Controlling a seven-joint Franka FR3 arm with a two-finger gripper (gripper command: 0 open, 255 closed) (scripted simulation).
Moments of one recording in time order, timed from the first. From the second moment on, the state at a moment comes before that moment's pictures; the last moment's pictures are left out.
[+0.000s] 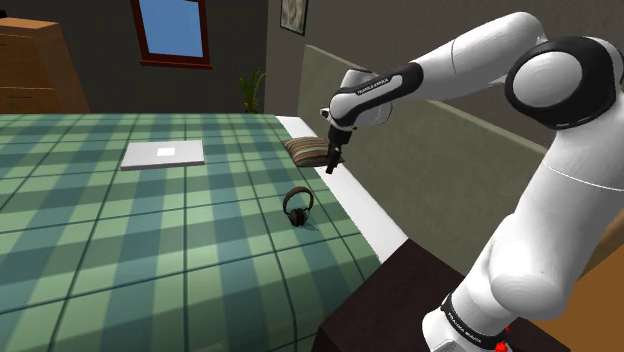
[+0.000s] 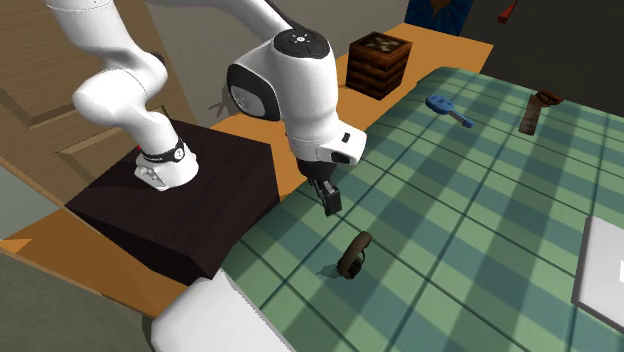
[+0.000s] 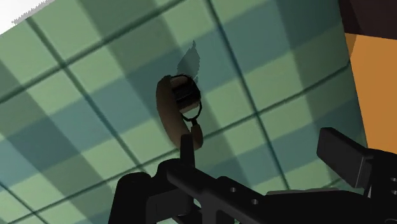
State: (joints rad) arm 0.13 0.11 -0.28 -2.13 0.12 2.32 -0.99
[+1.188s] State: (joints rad) arm 0.05 0.66 -0.19 -1.73 0.17 2.41 -1.33
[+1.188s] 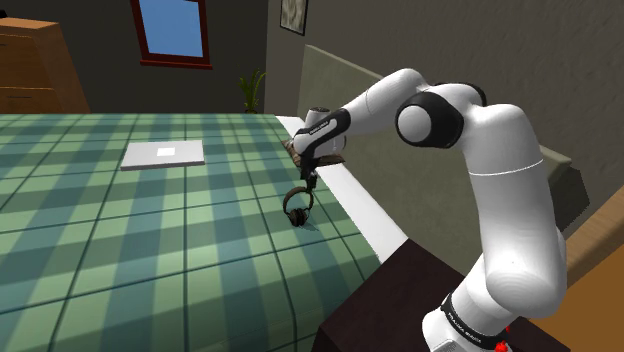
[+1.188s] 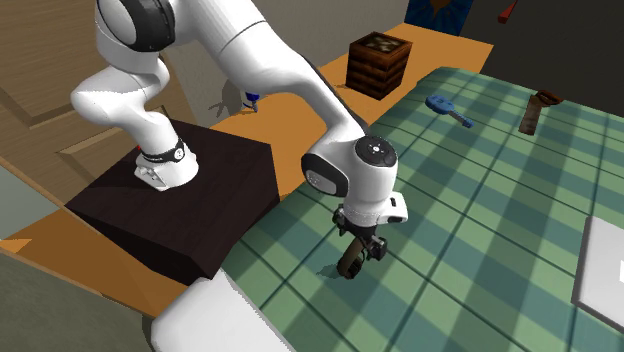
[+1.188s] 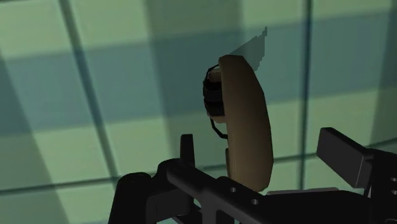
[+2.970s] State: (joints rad) arm 0.07 0.57 -0.21 -1.72 0.15 2.32 -1.31
